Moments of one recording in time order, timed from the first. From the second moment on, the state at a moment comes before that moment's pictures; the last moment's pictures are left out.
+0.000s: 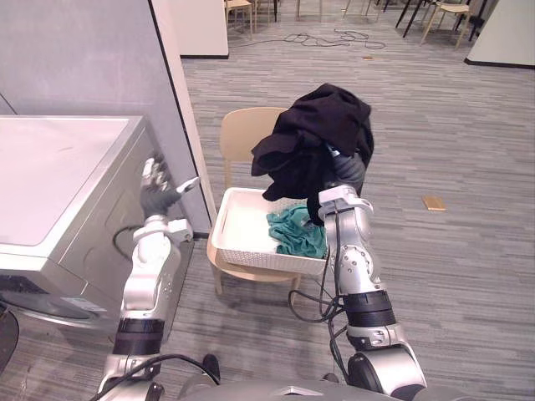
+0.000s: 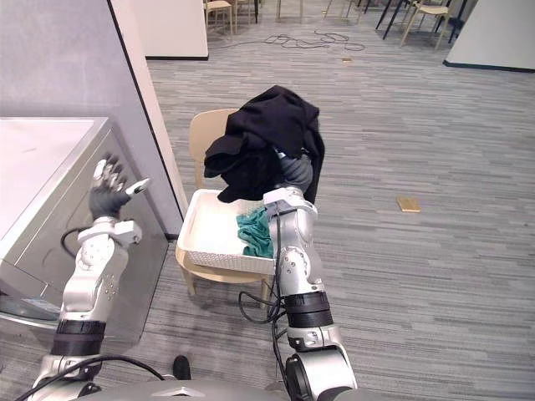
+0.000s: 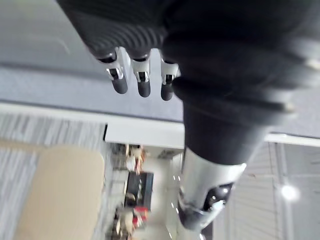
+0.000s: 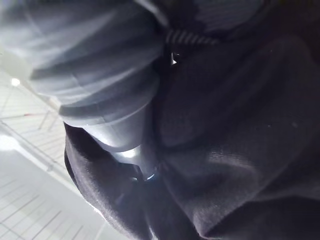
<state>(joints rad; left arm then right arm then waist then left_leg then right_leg) -0.24 0.10 -0.01 -0.06 -0.30 0.10 0.25 -0.39 -0.02 0.04 -0.05 0.82 -0.06 -0.25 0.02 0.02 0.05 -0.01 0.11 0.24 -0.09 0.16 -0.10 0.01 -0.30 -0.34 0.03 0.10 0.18</state>
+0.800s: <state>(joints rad) -0.50 0.19 -0.31 0.12 -0.63 0.10 0.09 -0.34 -0.07 0.23 0.02 0.84 0.01 -0.14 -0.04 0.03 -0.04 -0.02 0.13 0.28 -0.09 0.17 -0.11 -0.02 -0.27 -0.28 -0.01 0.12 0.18</state>
